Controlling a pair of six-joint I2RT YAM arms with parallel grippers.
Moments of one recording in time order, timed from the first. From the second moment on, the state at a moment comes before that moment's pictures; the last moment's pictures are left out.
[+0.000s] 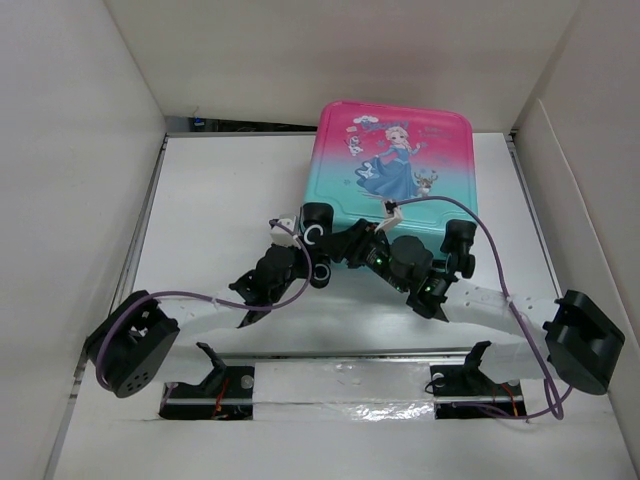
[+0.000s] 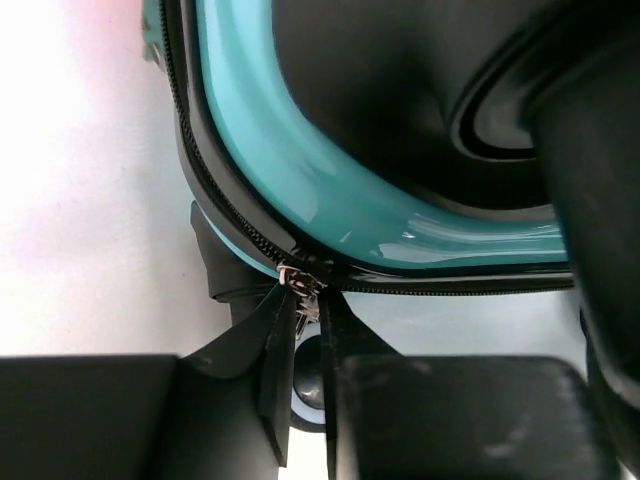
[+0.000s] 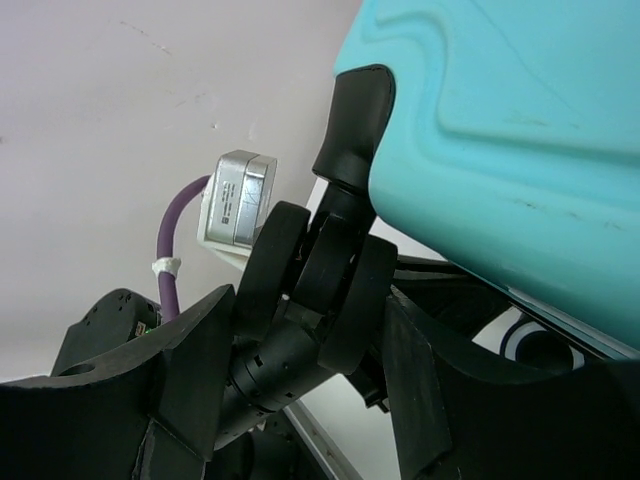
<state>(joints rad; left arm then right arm) -0.79 1.29 0.43 0.50 -0.31 -0.54 0.91 1.26 0.64 0.60 0.15 0.92</state>
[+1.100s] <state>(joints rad) -0.51 1.46 0.55 0.62 -0.18 -0.59 0.88 0.64 0.36 0.28 0.11 0.81</state>
